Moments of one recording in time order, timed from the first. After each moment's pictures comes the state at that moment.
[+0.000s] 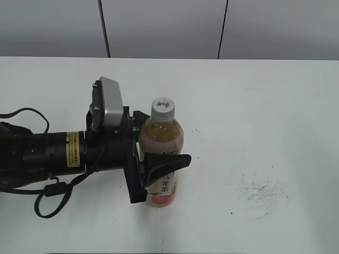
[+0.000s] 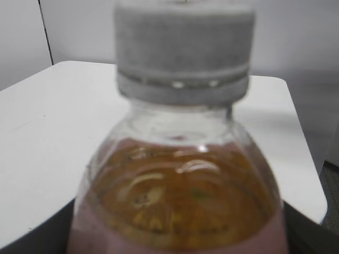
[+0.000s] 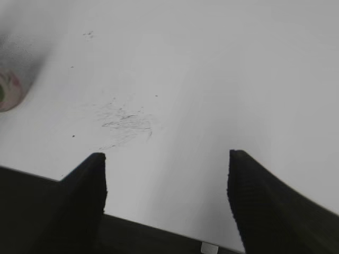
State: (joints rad) left arm -0.47 1.95 -0.64 0.97 -1.19 -0.28; right arm 0.00 0.35 -0.58 0.24 0.99 -0.41
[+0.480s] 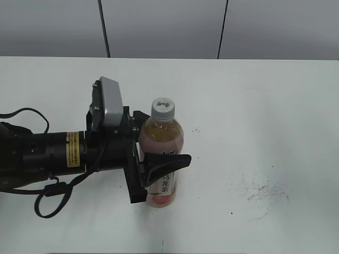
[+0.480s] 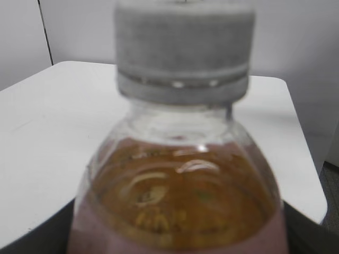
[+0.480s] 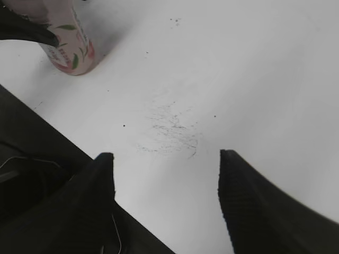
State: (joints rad) left arm -0.47 1.95 -0.64 0.97 -1.19 -0.28; right arm 0.21 0.87 -0.89 0.33 1.04 -0.67
